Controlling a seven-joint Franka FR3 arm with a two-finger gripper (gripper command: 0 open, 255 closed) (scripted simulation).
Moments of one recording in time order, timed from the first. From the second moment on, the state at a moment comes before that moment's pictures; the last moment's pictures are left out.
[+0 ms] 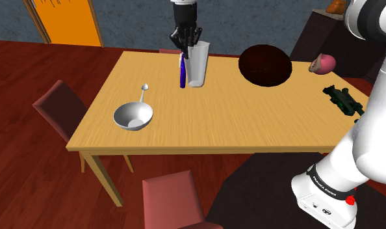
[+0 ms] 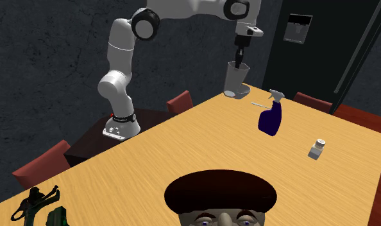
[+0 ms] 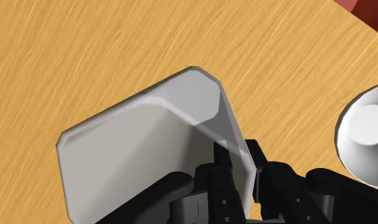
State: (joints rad) arm 0.16 0.35 0.22 -1.30 -0.13 1.54 0.35
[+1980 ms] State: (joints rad) arm 0.20 0.50 0.23 -1.45 -0.17 1.82 0.44
